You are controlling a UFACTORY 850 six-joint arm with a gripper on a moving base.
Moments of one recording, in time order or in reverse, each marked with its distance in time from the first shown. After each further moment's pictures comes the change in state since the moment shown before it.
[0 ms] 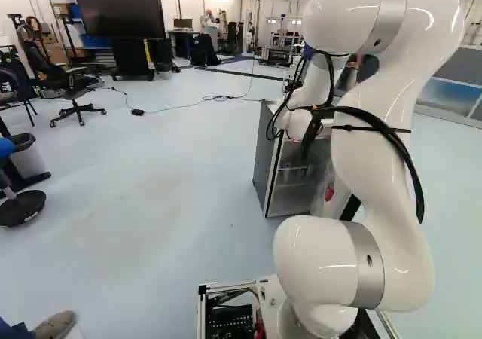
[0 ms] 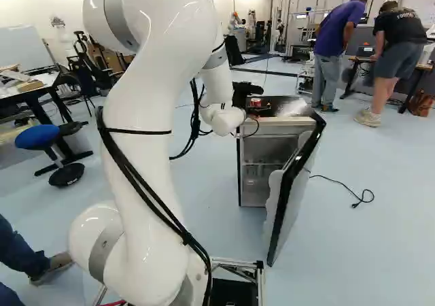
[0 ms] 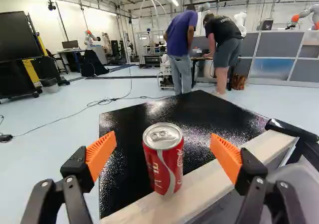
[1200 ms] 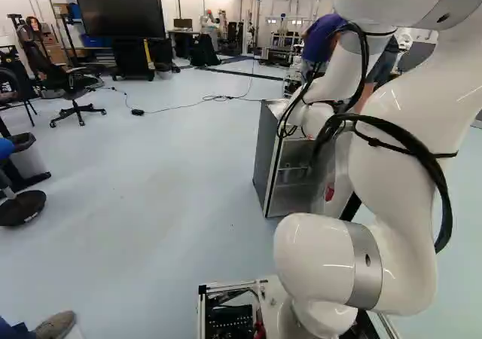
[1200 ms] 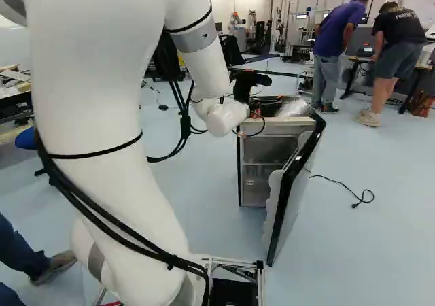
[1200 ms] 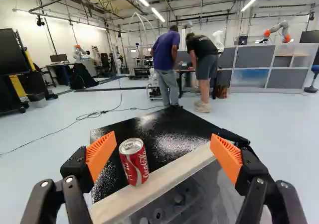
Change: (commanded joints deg) arm -5.4 18.2 13.8 0.0 0.0 0.0
